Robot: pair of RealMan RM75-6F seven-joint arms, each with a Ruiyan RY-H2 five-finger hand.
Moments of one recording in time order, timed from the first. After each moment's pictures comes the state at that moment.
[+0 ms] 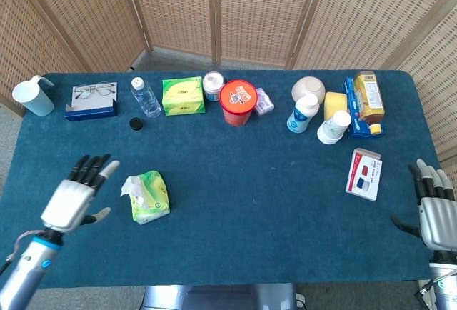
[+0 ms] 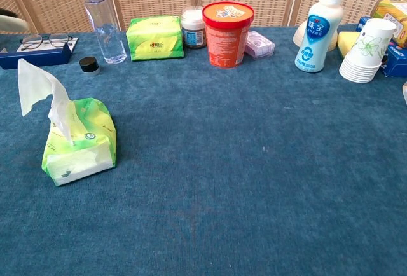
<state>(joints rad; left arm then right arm) -0.29 -1.20 -0.06 -1.75 1.58 1.27 0.30 0.08 -1.13 0.12 -1.61 -1.41 1.48 -0.06</state>
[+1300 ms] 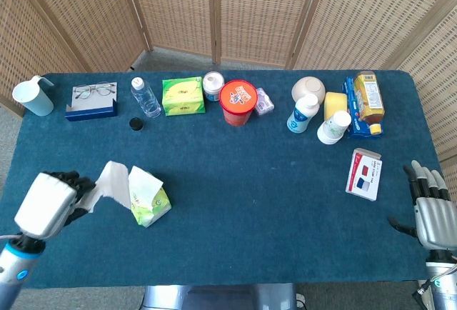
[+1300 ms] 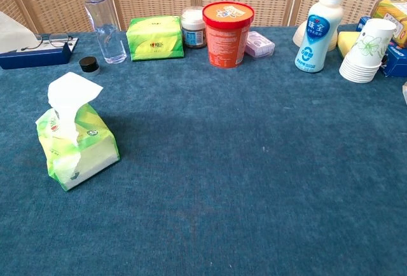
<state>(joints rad) -0.27 -0.97 -0.03 -1.90 1.85 1.57 0.20 0.09 -1.14 0.11 -1.61 -1.42 1.46 -0.09</state>
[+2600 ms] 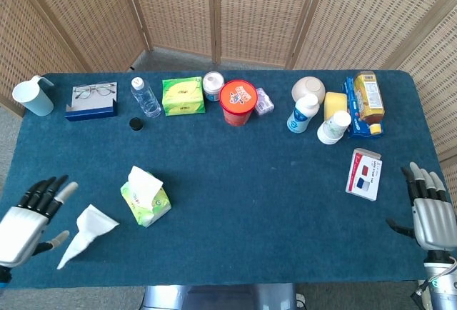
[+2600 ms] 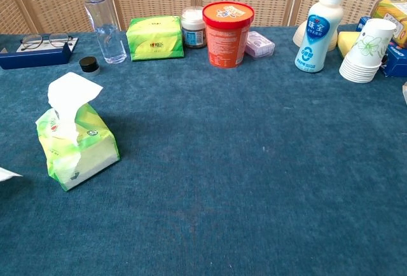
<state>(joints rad) -0.11 -1.00 0.09 -1.70 1.75 1.57 0.13 0.08 -1.14 0.10 -1.63 -1.40 1.46 -0.12</state>
